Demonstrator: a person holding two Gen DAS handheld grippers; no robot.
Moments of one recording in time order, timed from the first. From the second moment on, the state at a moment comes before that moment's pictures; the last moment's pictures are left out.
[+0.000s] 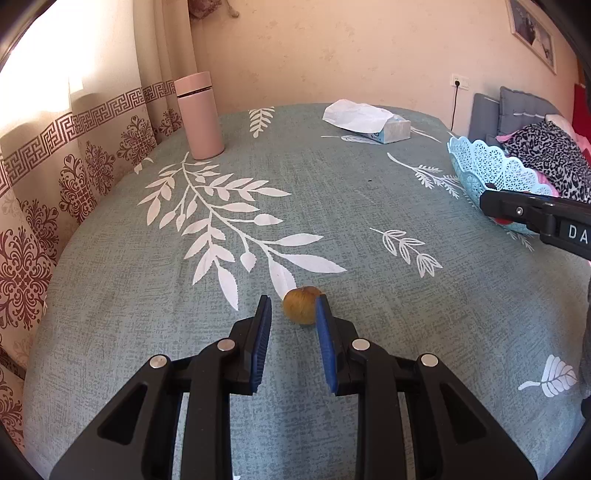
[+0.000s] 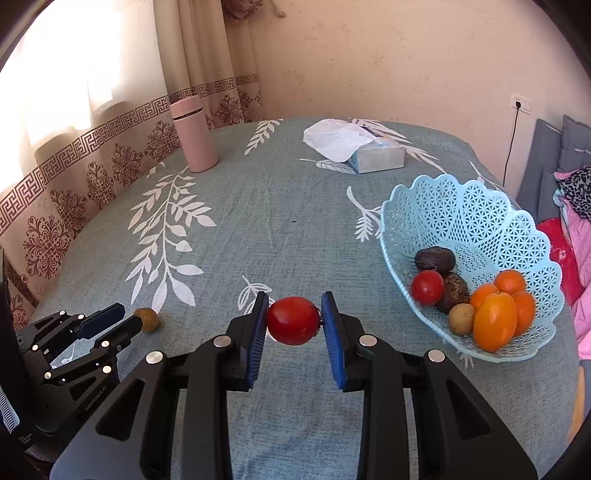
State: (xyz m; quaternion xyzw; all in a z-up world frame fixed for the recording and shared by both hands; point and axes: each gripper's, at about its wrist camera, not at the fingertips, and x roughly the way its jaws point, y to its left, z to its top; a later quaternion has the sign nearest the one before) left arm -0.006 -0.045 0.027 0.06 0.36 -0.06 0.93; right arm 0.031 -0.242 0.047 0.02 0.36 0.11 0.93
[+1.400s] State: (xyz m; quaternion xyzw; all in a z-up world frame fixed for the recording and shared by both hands) left arm 0.046 -0.080 0.035 0.04 0.41 -0.13 0.90; right arm 0.028 -0.358 0.062 0.15 0.30 -0.05 0.94
